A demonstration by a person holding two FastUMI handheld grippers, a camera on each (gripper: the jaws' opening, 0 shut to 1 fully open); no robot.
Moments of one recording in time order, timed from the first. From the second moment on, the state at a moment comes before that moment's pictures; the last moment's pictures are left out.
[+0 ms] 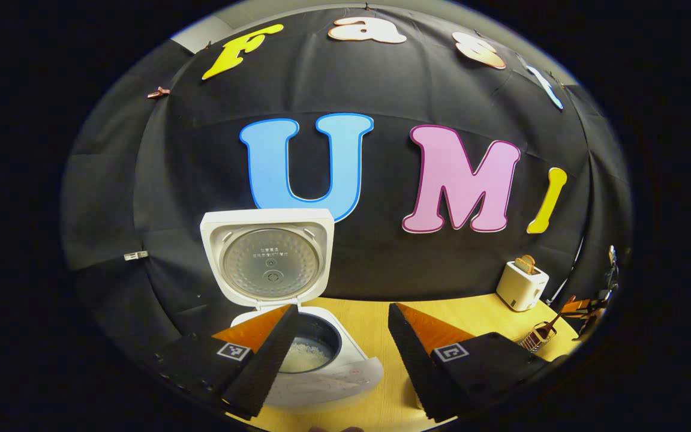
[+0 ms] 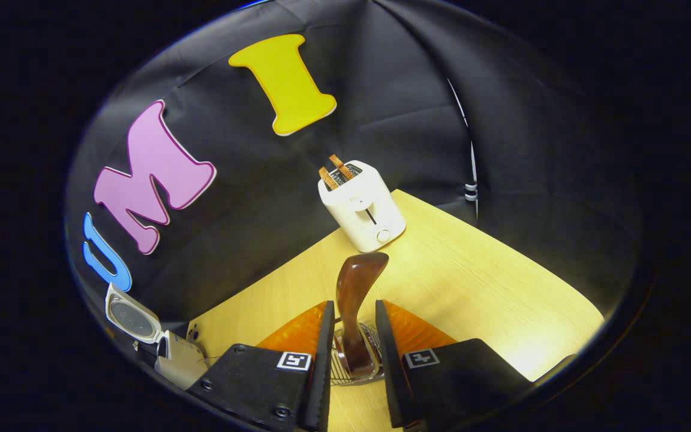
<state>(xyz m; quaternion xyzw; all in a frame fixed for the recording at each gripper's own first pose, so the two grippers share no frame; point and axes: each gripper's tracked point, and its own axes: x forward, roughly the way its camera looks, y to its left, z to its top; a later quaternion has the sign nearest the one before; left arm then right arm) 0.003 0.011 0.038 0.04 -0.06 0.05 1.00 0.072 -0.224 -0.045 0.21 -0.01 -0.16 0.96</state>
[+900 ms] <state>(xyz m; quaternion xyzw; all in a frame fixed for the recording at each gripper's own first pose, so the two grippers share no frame) -0.012 0.062 0.072 0.02 -0.10 0.04 0.99 0.006 -0.016 0.068 0.09 -0.08 0.00 0.99</state>
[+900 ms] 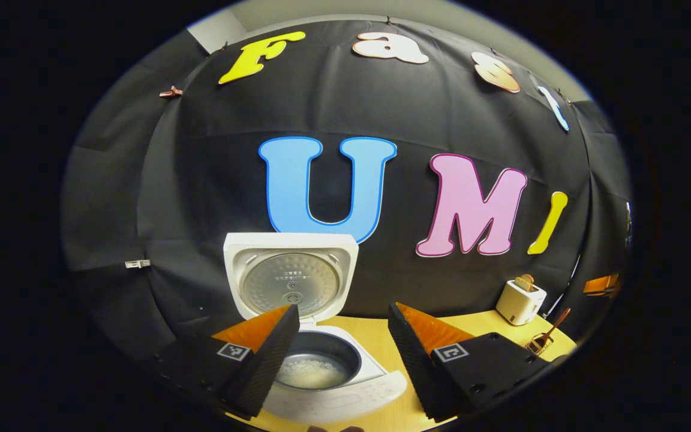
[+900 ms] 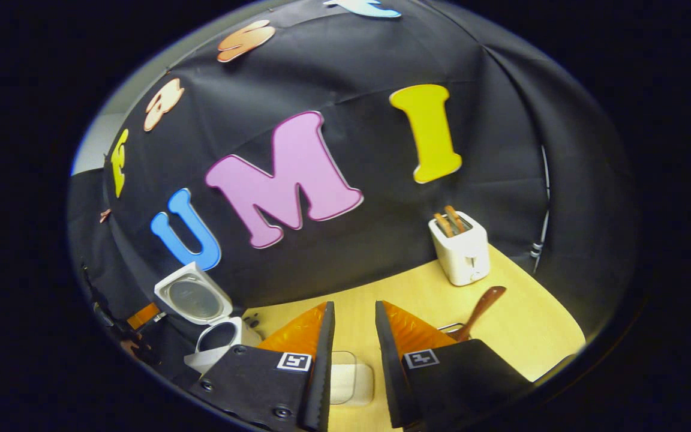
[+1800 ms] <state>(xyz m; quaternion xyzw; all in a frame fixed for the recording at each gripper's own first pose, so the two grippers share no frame) 0.119 0.152 0.216 0.03 -0.16 0.09 0.98 -0.014 0.133 0.053 -0.02 -0.07 0.09 0.99</state>
